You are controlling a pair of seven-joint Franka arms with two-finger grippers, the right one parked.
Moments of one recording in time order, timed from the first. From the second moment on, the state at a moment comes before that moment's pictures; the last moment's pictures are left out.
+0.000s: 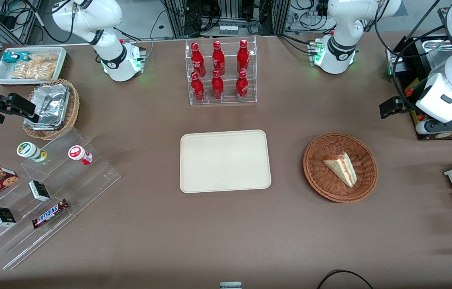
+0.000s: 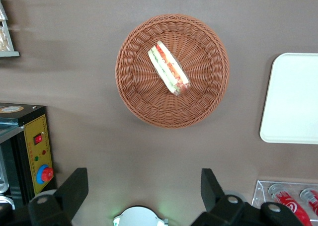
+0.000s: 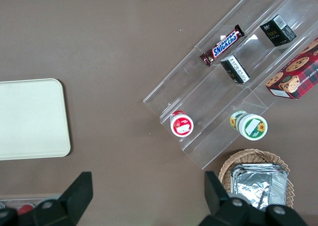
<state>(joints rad) -0.04 0.02 -0.07 -1.60 0.02 1.46 -0.17</state>
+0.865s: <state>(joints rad) -0.04 0.11 -0.06 -1.85 0.02 1.71 -0.14</state>
